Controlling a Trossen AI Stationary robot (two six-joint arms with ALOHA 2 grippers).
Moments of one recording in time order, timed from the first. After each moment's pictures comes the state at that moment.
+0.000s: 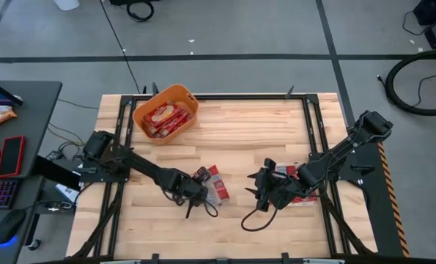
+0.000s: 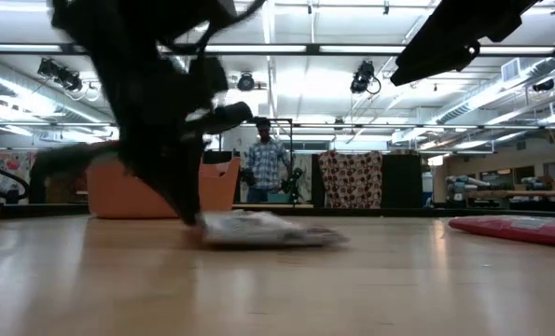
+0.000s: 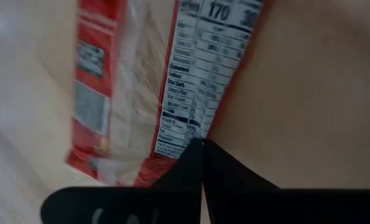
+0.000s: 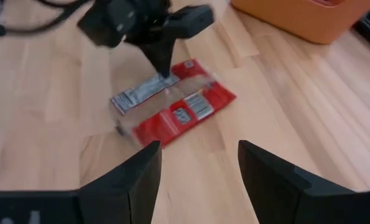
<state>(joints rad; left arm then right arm) -0.35 1.83 1.04 -0.42 -0.34 0.60 0.58 1.42 0.89 -0.32 0.67 0.56</state>
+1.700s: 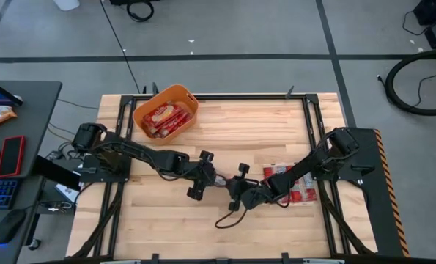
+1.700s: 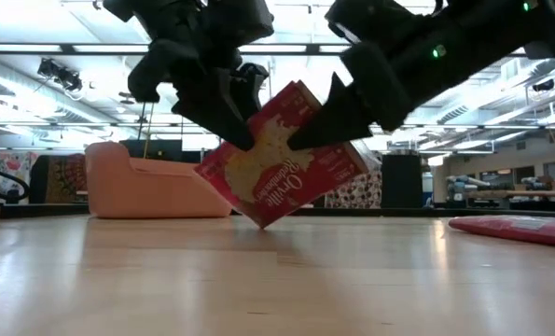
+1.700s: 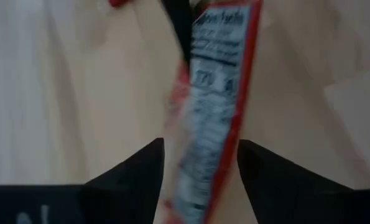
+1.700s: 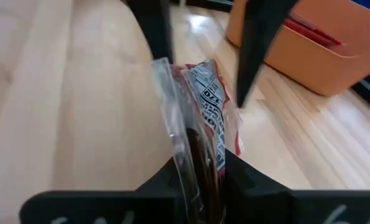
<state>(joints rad) -0.21 1.69 1.07 -0.28 -0.19 0.28 0.45 1.86 0.91 0.32 0.76 0.19</state>
